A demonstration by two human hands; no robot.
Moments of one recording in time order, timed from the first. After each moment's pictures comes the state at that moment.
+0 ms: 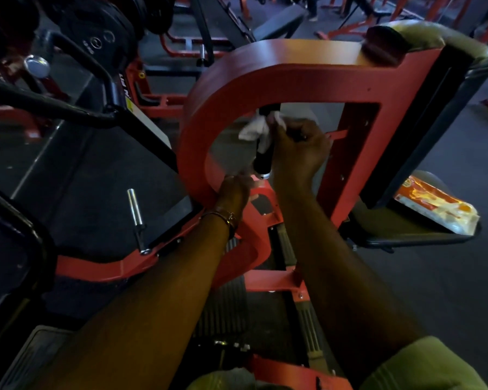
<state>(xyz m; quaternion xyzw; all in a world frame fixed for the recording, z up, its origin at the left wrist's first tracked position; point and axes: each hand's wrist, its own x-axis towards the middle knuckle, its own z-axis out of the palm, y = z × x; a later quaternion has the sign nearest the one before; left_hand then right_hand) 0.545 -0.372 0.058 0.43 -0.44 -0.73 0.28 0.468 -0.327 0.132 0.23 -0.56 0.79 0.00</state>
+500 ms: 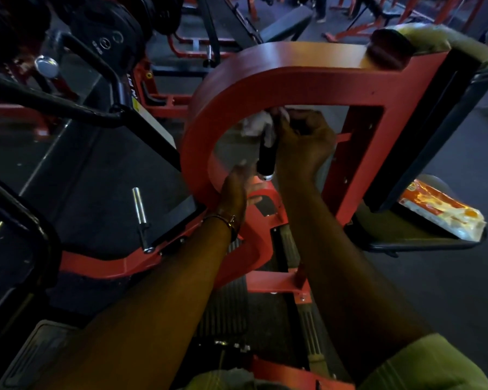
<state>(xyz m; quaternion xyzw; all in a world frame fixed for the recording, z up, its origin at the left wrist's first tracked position) 0.557 -0.358 0.075 0.36 -0.43 -0.78 0.27 0.462 -0.335 0.145 0.25 -0.57 0.78 0.03</state>
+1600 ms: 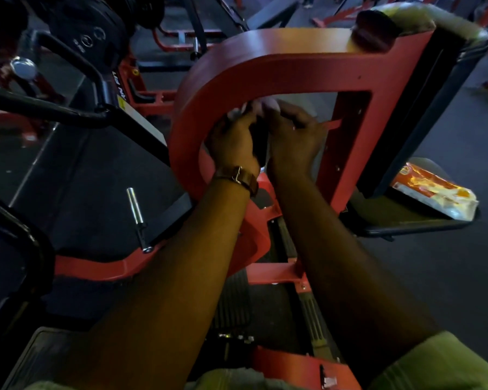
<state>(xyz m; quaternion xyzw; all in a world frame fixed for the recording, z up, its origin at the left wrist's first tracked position) 0.526 -0.353 0.162 0.33 -0.35 -0.72 0.51 0.471 -0.323 0.149 0.21 -0.53 0.82 -0.10</state>
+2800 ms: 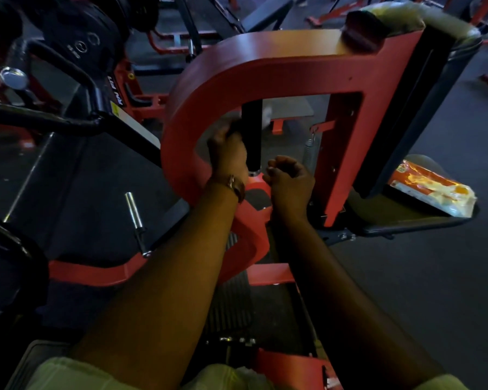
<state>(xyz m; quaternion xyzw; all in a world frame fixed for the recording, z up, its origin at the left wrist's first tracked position) 0.514 -0.382 0.114 0.42 -0.46 -0.63 0.46 0.478 -0.285 0.089 0.08 -0.57 0.79 -0.21</state>
